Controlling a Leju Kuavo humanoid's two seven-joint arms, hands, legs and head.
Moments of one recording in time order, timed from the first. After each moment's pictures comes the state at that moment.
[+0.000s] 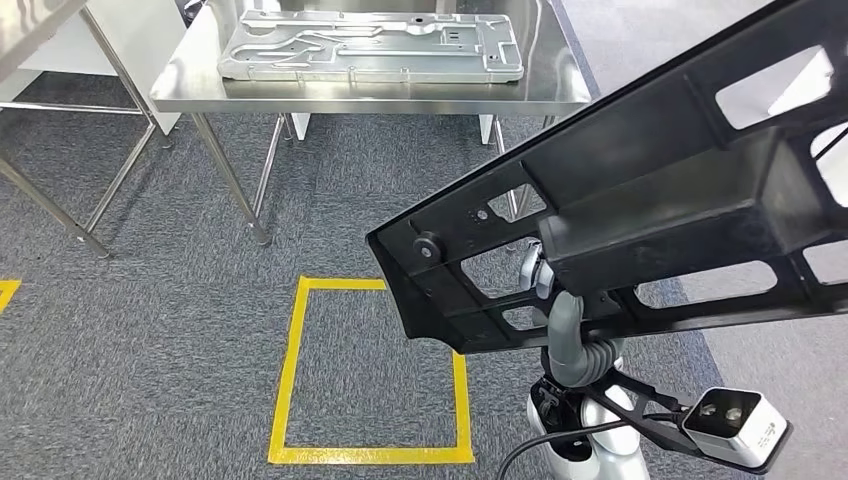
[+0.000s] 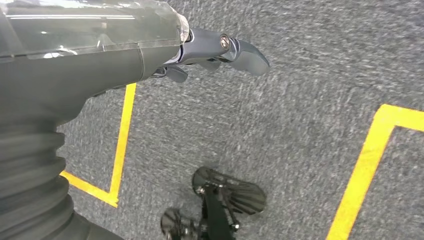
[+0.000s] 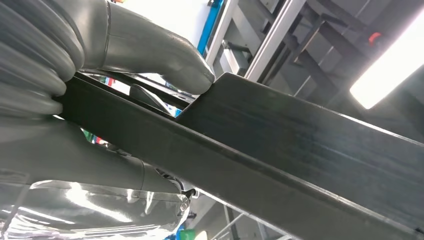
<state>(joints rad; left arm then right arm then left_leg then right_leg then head) -0.08 -0.03 1.30 -0.22 -1.01 0.01 -0.21 -0.12 0.11 0.23 -1.96 -0.09 0.30 -0.68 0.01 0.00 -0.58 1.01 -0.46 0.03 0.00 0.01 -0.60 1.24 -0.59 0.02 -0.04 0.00</state>
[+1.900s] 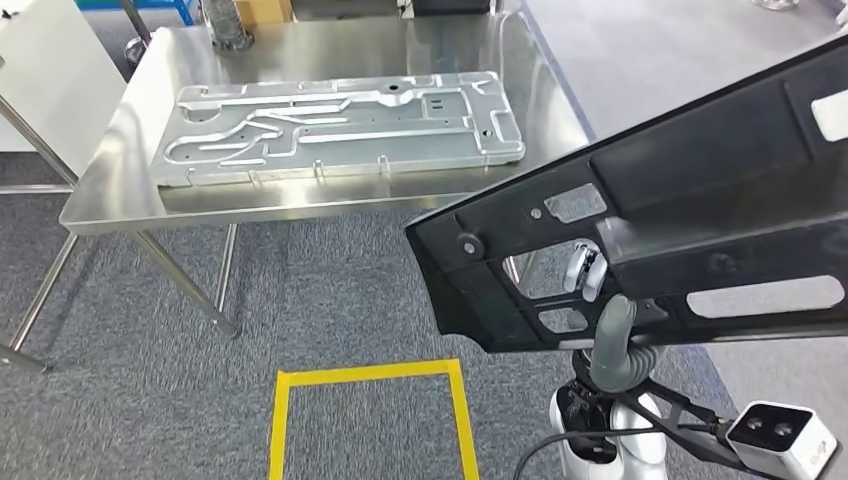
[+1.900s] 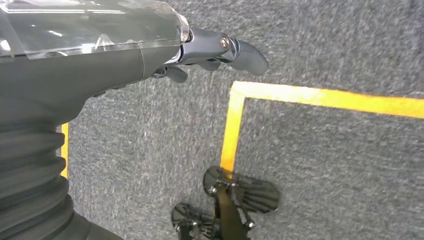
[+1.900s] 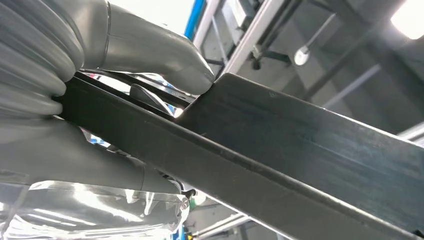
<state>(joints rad) -0.08 -0.02 1.30 -0.22 -1.05 0.00 -0.22 -0.08 0.16 0.09 -2.01 -0.11 0.40 -0.68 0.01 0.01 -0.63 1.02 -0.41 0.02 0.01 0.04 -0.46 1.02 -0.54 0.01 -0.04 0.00</state>
